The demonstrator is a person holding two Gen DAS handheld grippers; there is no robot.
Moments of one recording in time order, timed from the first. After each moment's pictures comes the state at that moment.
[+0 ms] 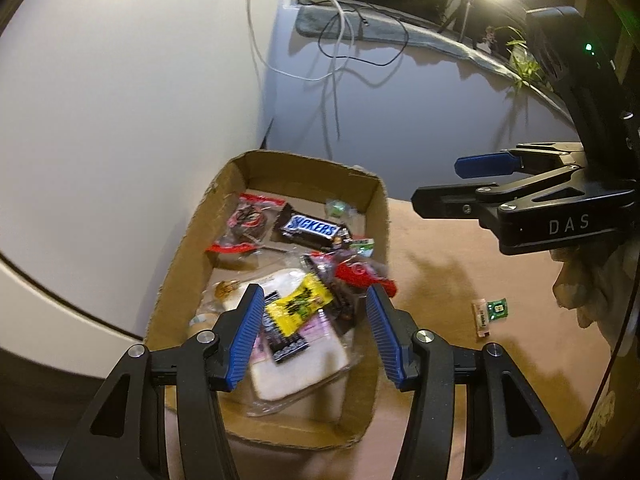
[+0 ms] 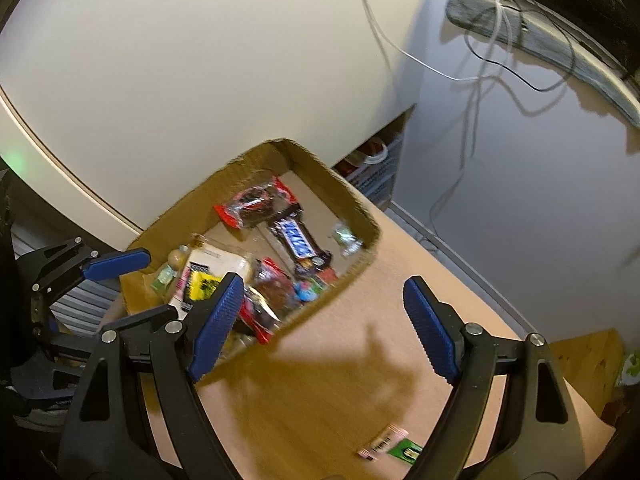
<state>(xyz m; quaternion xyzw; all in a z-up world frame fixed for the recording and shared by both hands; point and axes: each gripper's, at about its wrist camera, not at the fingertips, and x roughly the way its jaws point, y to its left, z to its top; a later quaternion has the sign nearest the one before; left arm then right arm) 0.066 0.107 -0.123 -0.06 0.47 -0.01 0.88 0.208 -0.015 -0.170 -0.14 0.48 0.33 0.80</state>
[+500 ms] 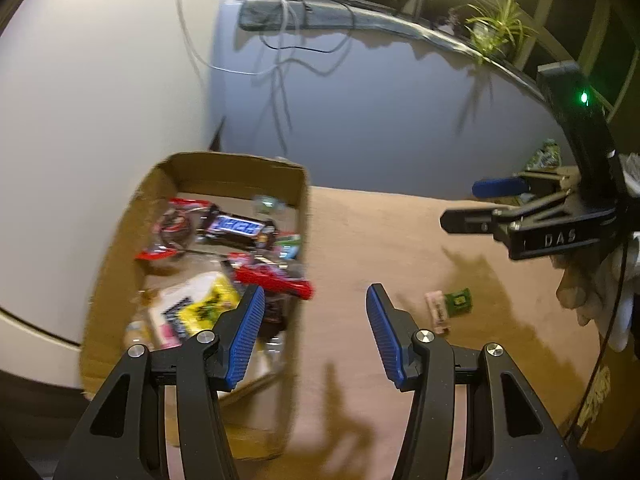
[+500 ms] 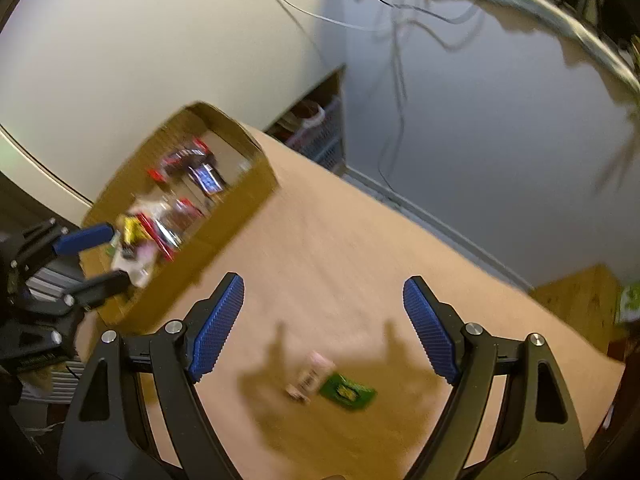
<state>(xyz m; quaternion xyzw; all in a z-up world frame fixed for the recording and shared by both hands) 0.075 0.053 -0.131 -0.04 0.48 -0.07 0.87 0.204 -0.123 -0.200 -0.10 0.52 0.26 0.81</state>
